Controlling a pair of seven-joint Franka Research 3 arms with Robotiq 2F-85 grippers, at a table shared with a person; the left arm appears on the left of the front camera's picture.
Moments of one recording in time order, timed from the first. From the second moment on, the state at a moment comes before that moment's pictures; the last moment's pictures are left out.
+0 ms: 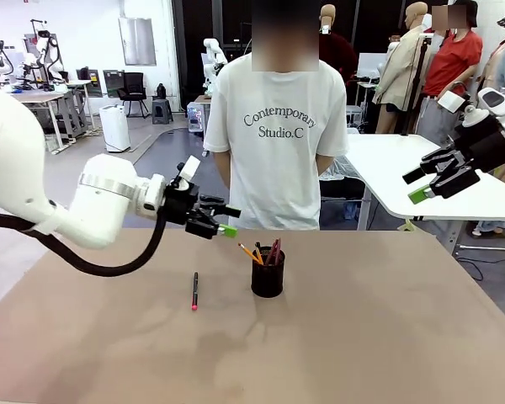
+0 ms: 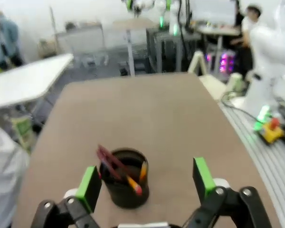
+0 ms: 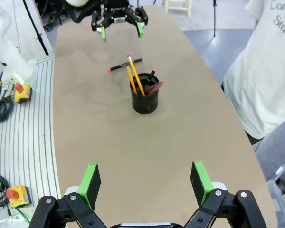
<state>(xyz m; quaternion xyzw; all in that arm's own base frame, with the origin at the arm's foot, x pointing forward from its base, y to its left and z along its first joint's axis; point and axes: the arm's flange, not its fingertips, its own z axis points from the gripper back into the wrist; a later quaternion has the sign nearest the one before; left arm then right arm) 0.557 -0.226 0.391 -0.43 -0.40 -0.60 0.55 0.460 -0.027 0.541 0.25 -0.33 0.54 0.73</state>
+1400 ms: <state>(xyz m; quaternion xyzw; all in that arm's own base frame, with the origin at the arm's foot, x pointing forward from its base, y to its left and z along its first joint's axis) 0.531 -0.159 0.462 -0.18 -0.05 -0.62 0.76 0.460 -0.027 0.541 0.25 -0.33 0.54 0.73</state>
